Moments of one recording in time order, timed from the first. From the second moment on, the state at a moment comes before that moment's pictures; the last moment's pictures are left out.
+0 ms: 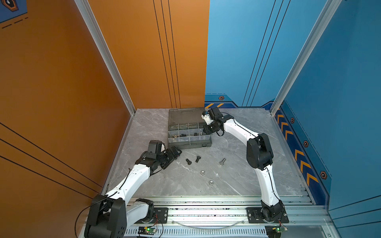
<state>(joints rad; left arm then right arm) -0.19 1.14 0.61 -0.30 0.39 -0.88 0.48 2.29 1.96 -0.66 -0.18 0.06</state>
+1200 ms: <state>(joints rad) -0.19 1.11 0.61 -0.32 0.37 -0.88 0.45 2.14 1.91 -0.69 -0.26 0.03</state>
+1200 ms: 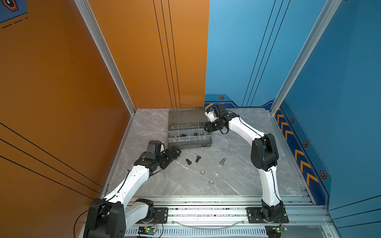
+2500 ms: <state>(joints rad) -0.20 1.13 0.61 -0.29 0.38 -0.88 0.92 1.75 1.20 -0.68 -0.16 -0.05</state>
